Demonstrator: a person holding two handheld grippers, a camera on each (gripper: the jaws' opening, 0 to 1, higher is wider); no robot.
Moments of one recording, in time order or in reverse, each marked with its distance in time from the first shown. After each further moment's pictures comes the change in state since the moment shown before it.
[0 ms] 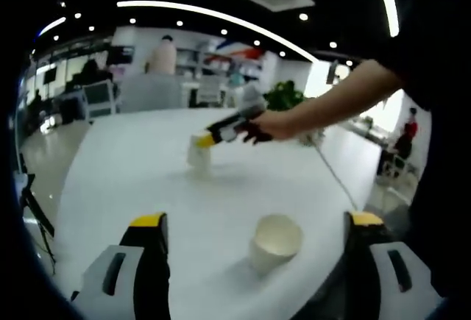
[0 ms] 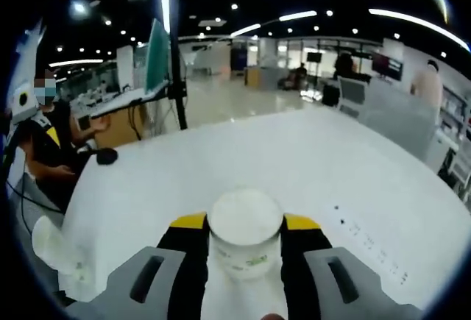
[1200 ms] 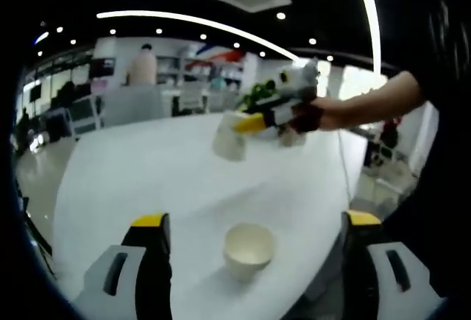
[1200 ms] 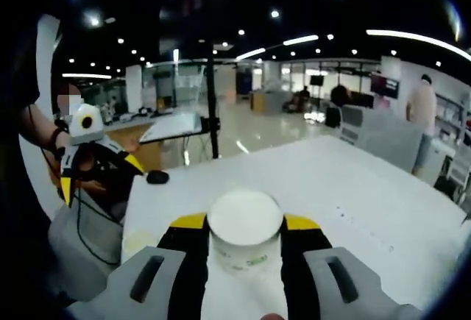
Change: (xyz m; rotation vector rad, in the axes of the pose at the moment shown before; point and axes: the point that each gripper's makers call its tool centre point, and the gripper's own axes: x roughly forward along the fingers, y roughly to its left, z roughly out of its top) left arm 0.001 -0.042 0.001 0.076 -0.006 -0.084; right arm -0.166 0.109 0.037 0.015 -0.152 0.027
